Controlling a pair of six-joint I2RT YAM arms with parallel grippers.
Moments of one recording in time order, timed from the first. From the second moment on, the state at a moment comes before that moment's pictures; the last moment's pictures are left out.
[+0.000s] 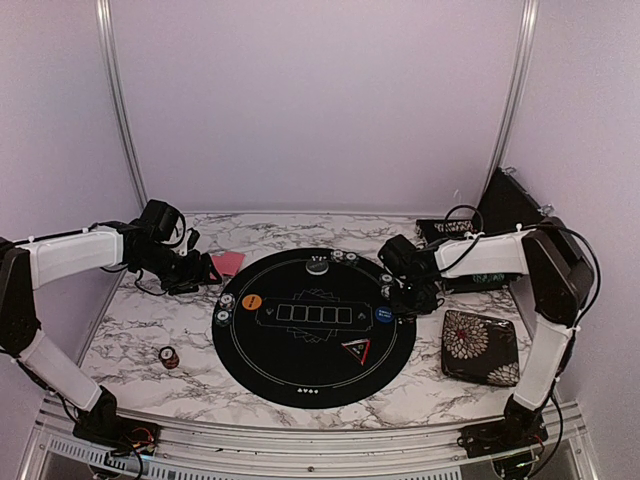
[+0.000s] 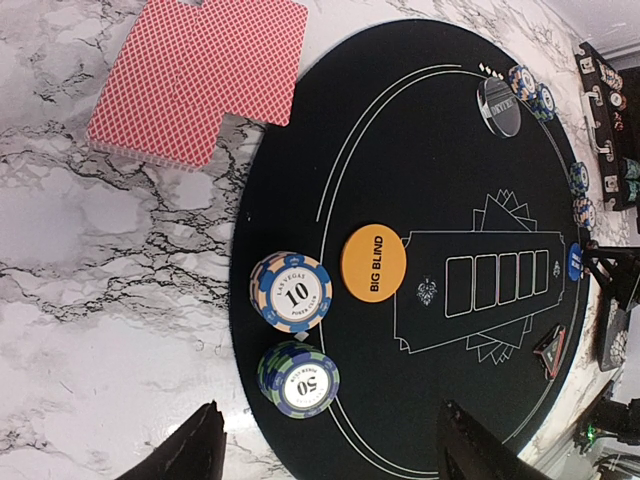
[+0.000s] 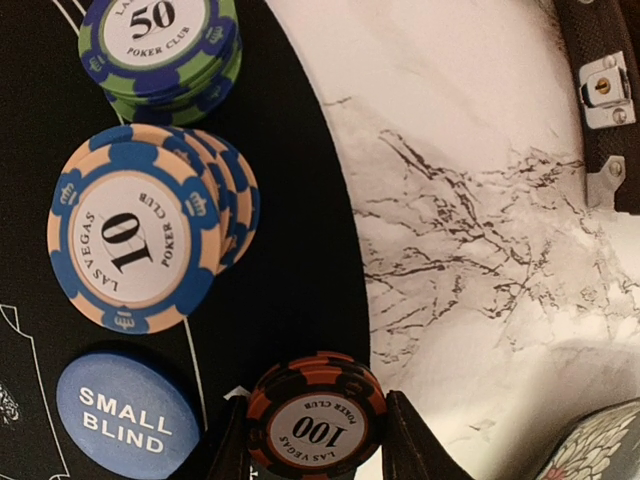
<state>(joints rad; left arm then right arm) -0.32 1.50 1.01 -0.53 0.30 -0.44 0.60 1.86 1.16 -0.64 0.32 0.54</state>
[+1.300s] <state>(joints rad) -0.32 1.50 1.00 -0.53 0.30 -0.44 0.61 1.82 1.12 -0.65 0.30 0.59</state>
